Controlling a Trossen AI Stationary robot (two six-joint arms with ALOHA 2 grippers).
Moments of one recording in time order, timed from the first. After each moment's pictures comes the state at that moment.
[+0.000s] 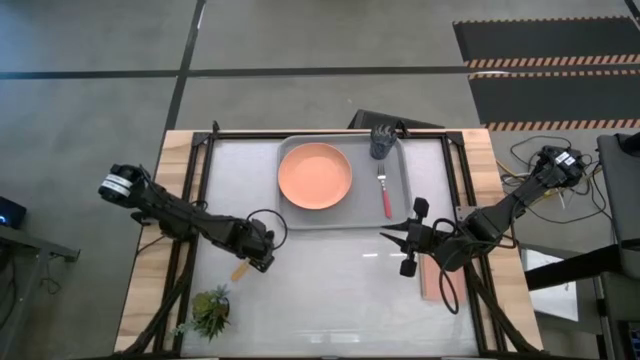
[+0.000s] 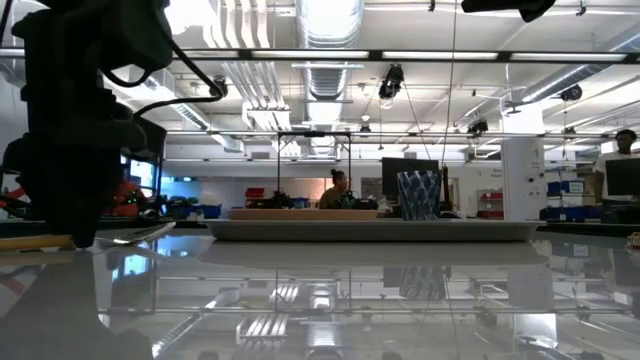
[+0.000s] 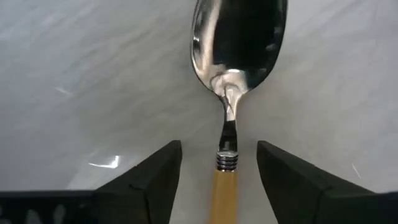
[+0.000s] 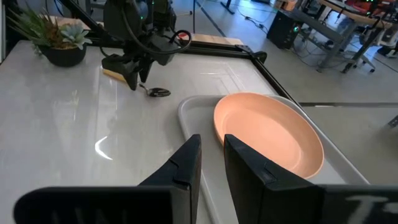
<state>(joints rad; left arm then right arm) -0.33 1.48 0.70 -0.66 -0.06 -1.28 0.61 1.10 0.81 -0.28 0.84 0.23</state>
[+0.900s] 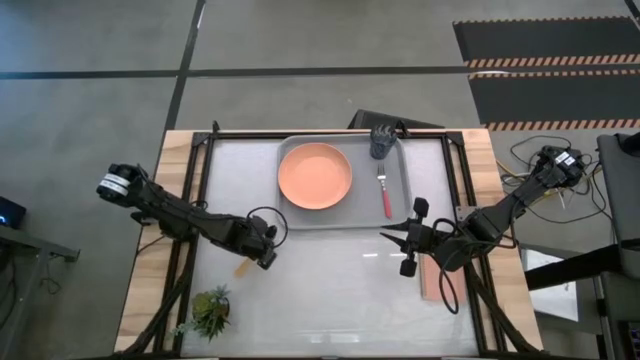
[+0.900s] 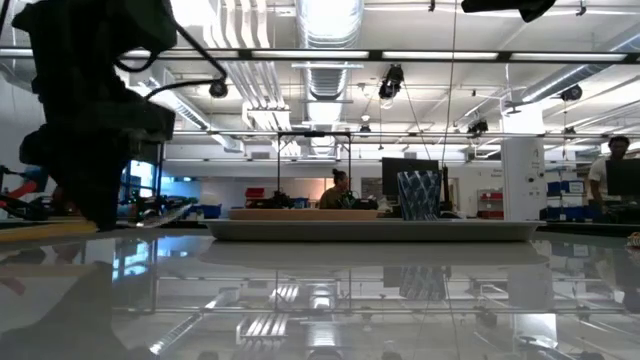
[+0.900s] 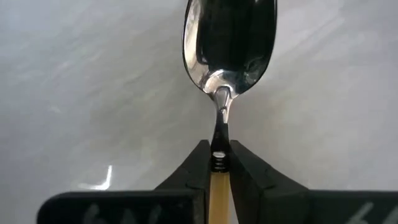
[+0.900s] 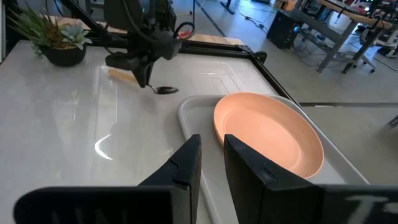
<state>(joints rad) -0.33 1.42 0.72 -0.66 -0.15 -1.27 0.61 1.10 0.81 -0.28 0.84 0.23</state>
